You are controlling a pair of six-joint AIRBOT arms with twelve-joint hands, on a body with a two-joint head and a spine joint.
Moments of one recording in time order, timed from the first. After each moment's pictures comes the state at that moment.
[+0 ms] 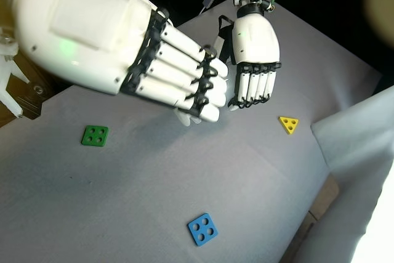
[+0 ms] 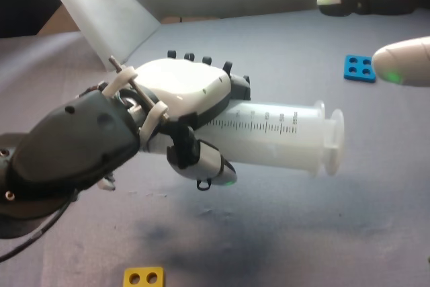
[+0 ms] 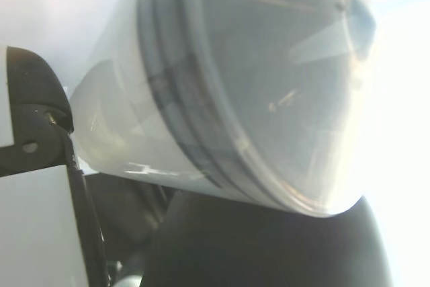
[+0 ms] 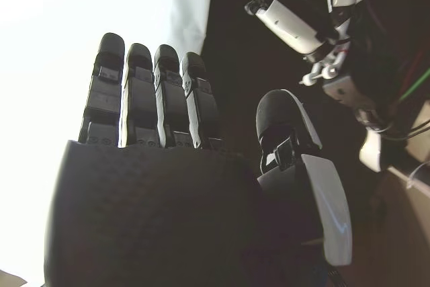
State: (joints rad) left arm 0.57 -1.12 0.86 -1.01 -0.51 1.83; right arm -0.12 -0.54 0.72 -1.94 0.21 0.95
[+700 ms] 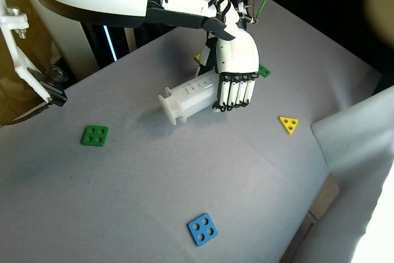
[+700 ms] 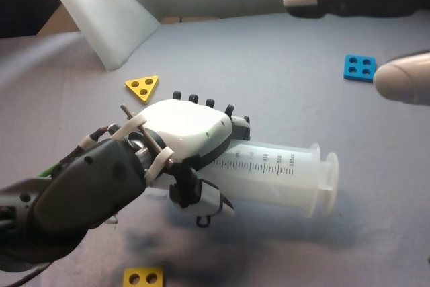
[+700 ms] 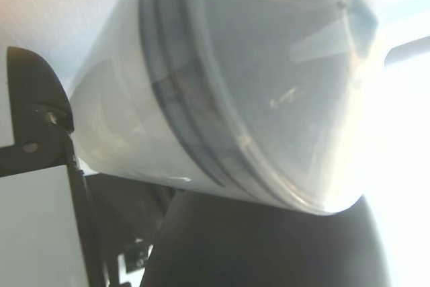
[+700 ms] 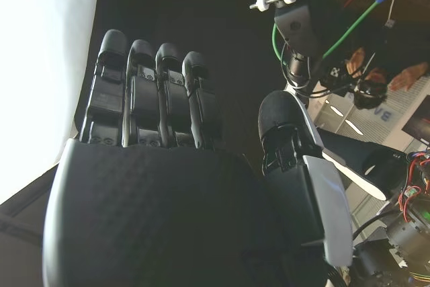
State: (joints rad) left arm 0.68 -1.17 0.88 -0.92 -0.55 1.74; right arm -0.14 -0.53 0.77 -1.47 0.50 0.48
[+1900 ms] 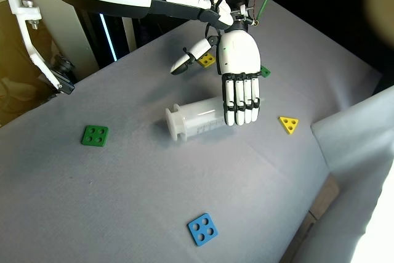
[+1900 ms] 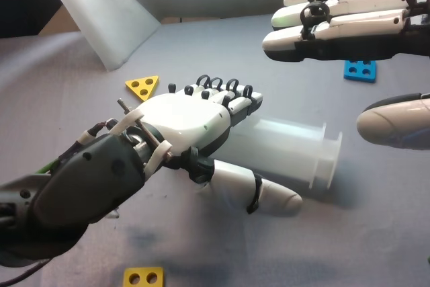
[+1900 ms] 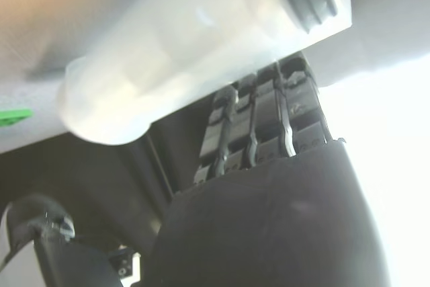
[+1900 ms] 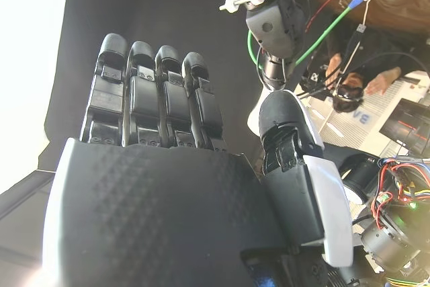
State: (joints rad) left arm 0.68 -1.17 0.88 -0.92 -0.57 1.72; right arm -0.17 -0.53 0.70 -1.46 0.49 0.44
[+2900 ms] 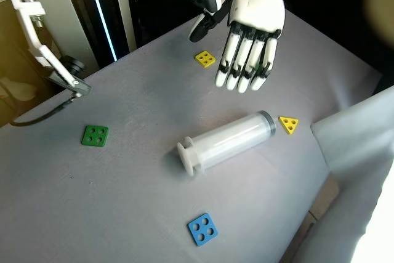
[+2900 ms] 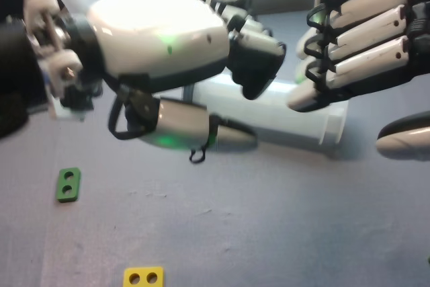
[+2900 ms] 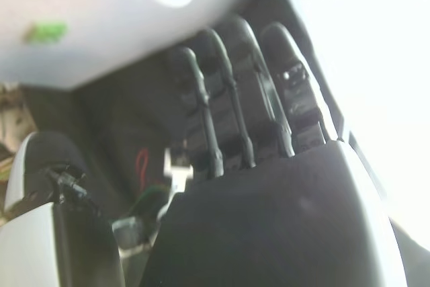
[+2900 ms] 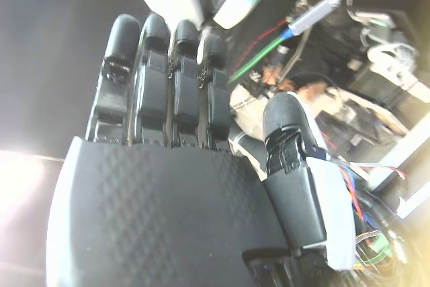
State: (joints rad) left arm 0.35 -0.86 0.85 0.85 -0.40 0.20; right arm -0.17 -0.61 0.85 -1.44 0.77 0.15
